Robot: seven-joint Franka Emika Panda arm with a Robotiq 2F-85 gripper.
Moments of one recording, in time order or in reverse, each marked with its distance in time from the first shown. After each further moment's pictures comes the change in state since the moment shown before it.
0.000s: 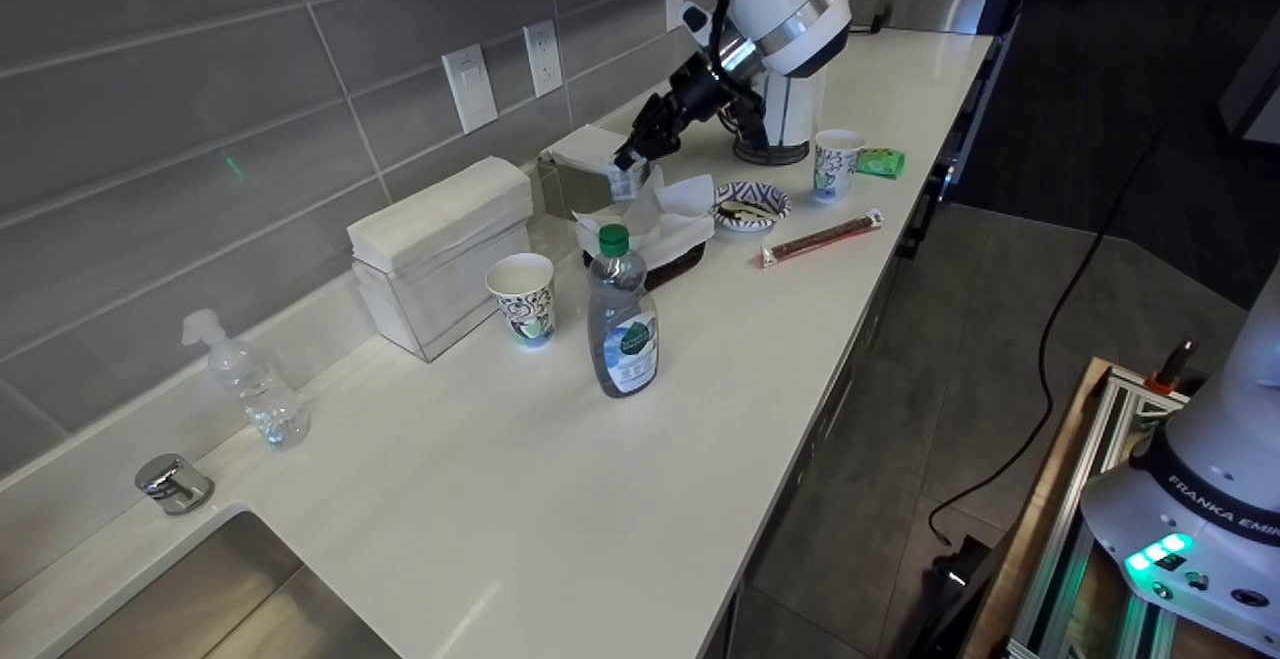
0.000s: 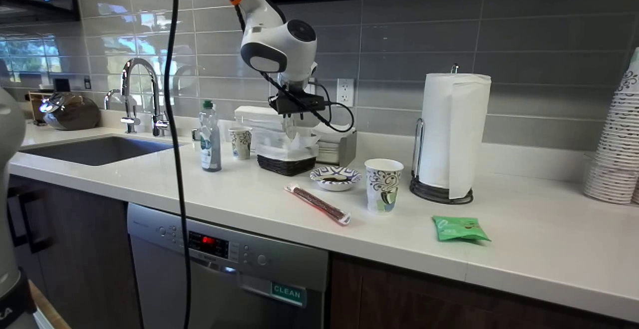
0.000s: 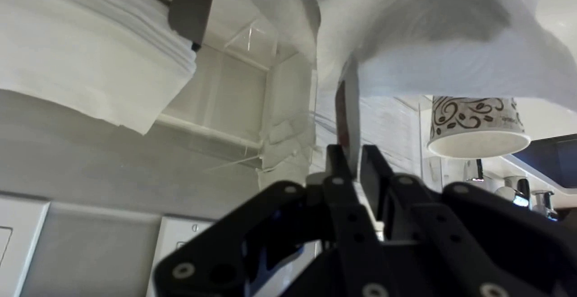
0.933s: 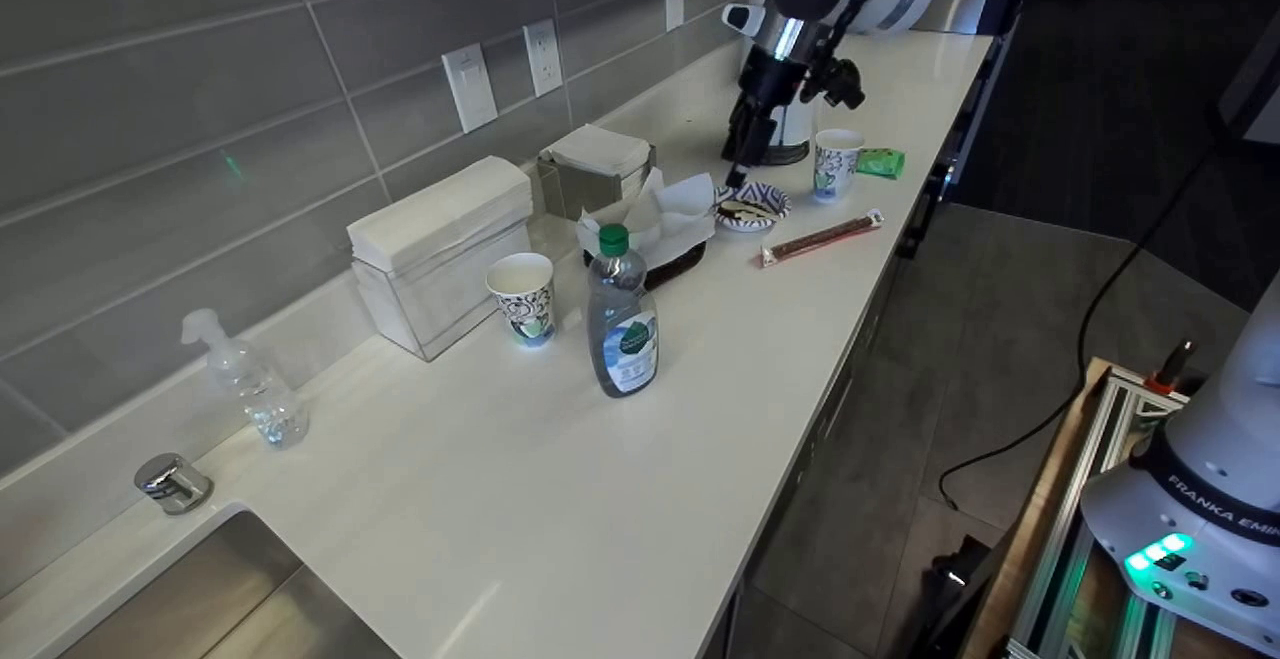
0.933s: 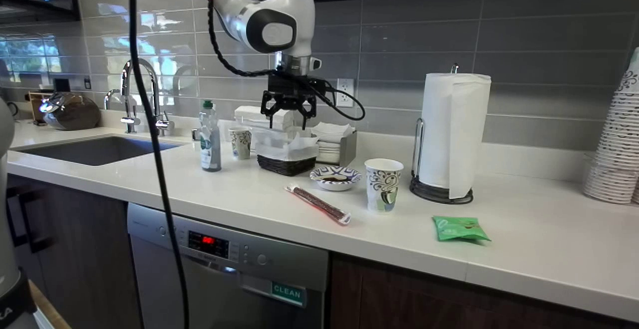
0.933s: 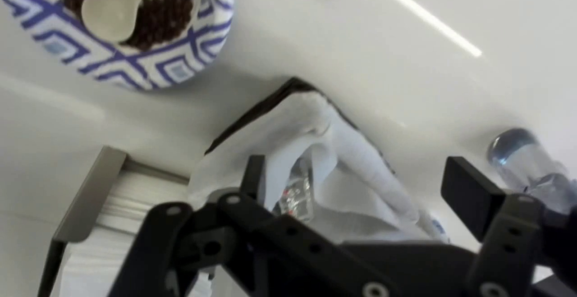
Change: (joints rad) arm -0.076 -0.214 -0.024 -0.189 -0.871 -0.165 0.798
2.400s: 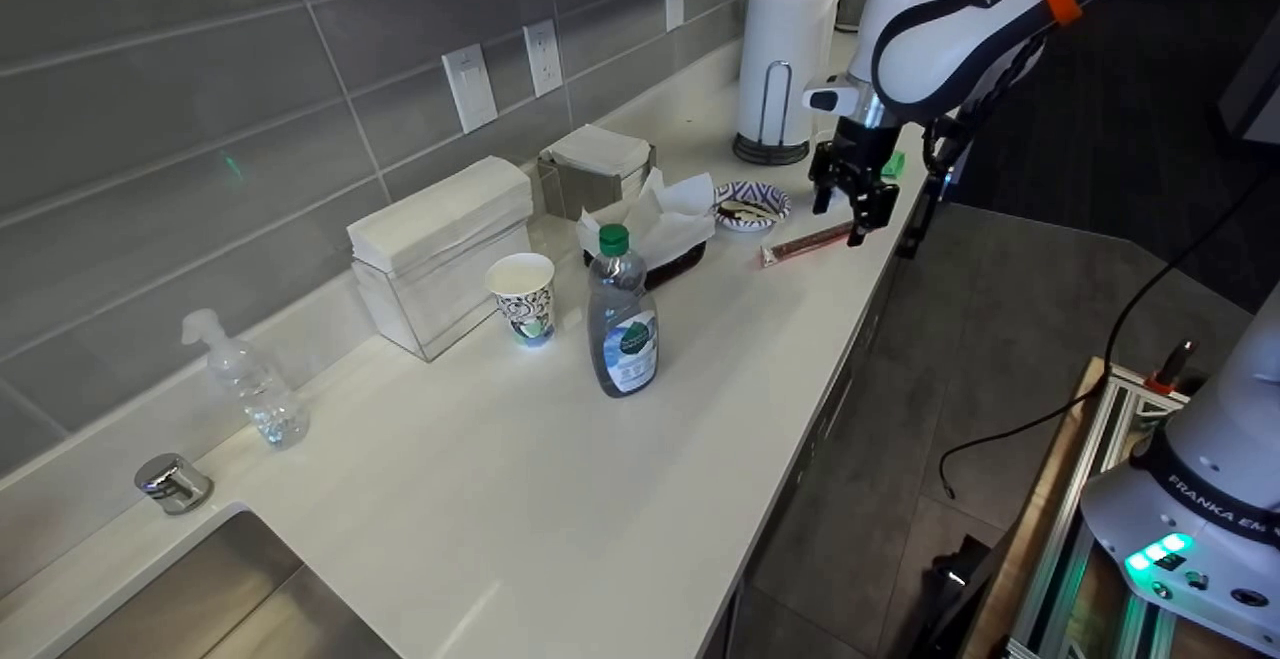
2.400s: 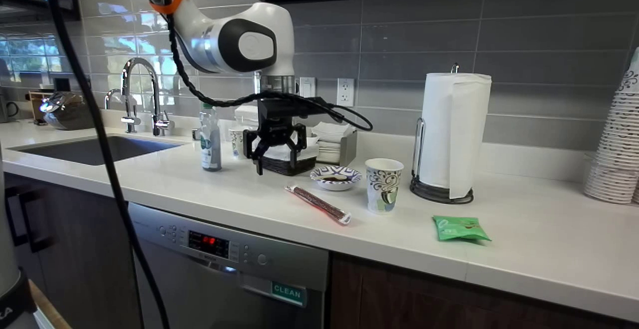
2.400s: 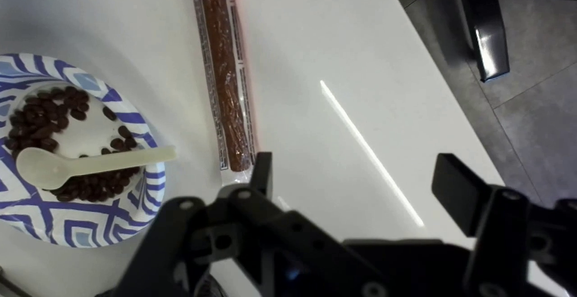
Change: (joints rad) arm -0.099 -0.182 0.003 -0.373 -0.376 0.100 -0.255
